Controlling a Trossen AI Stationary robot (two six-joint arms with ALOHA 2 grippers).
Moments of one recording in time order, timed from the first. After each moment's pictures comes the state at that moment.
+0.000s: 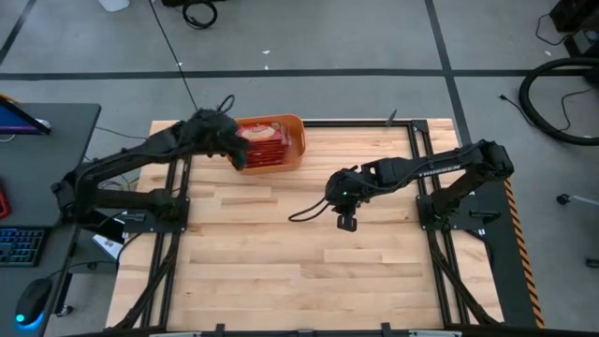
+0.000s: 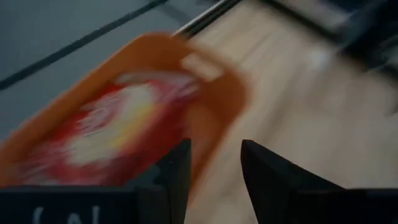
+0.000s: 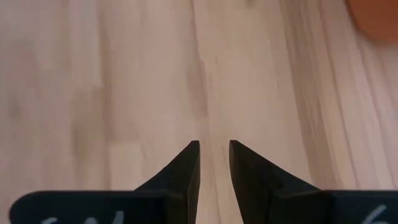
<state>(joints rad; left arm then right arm) 0.52 1.06 0.92 -0.49 0.00 -0.21 0.07 1.50 1.19 -0.77 0.02 0.23</state>
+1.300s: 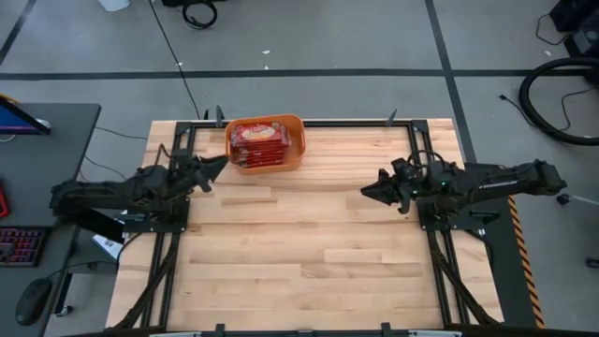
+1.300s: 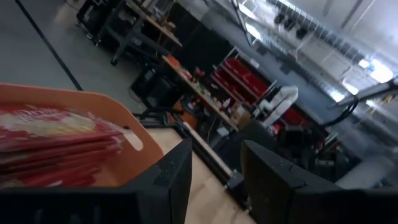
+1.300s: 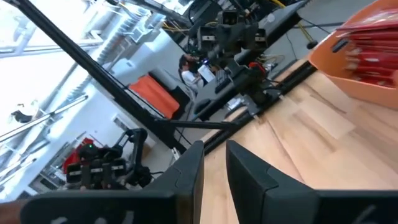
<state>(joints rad) 0.01 0.33 0.26 0.16 -0.56 -0.70 0.02 0.58 0.27 0.39 -0.07 0.75</state>
